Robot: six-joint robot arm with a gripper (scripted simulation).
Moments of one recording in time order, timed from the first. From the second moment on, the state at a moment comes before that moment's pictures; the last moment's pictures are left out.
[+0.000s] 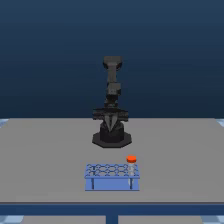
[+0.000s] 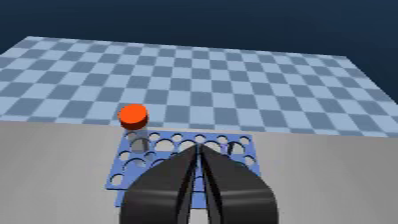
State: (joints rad) arm -0.02 -0.69 1.18 0.02 -0.17 -0.08
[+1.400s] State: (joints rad) arm 0.03 -0.62 1.14 0.33 -0.18 -0.35
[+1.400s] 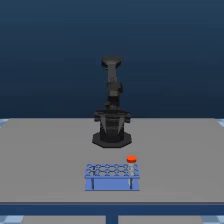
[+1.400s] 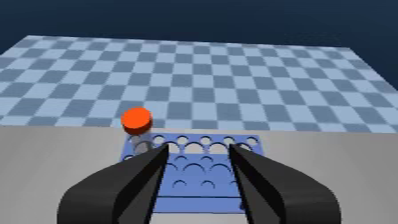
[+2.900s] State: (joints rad) arm 0.28 -0.18 0.78 1.30 -0.25 -1.15
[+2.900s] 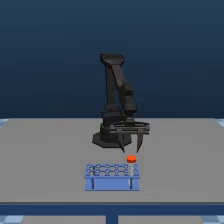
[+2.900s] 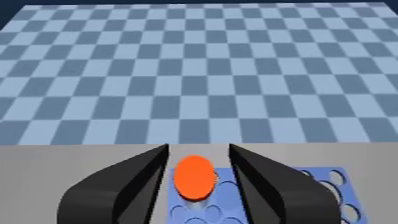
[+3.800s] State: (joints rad) arm 0.28 -0.15 0.78 1.21 -0.26 -1.07
